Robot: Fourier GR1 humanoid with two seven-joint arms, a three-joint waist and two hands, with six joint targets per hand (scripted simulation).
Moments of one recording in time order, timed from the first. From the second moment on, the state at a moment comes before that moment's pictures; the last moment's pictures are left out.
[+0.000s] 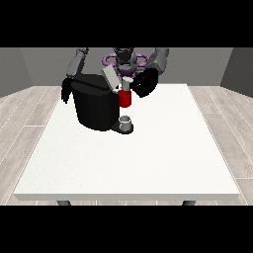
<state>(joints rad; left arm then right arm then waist) -1.12 0.33 0.22 -0.75 -0.50 -0.22 0.04 -0.38 -0.16 -0.13 -1.01 -0.10 0.15 -0.38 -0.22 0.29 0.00</state>
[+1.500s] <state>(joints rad) -1.06 0.32 0.26 -0.71 -0.43 -0.20 -0.12 -0.37 -0.15 -0.15 -0.96 -0.11 0.18 -0.42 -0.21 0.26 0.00</state>
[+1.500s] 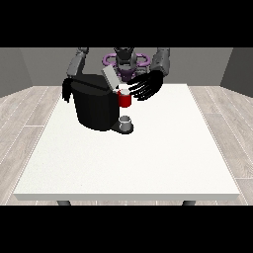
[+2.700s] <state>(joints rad) -0.27 0.13 0.32 -0.69 -0.22 -0.37 -0.41 -0.02 -0.01 0.18 -1.41 0.05 0.04 -0.25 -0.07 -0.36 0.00</state>
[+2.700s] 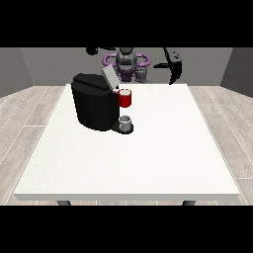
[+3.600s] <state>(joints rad) -0.18 0.08 0.23 -0.98 -0.12 -0.44 -0.45 -0.28 -0.02 0.17 -1.50 0.18 -0.18 -0.08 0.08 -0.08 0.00</state>
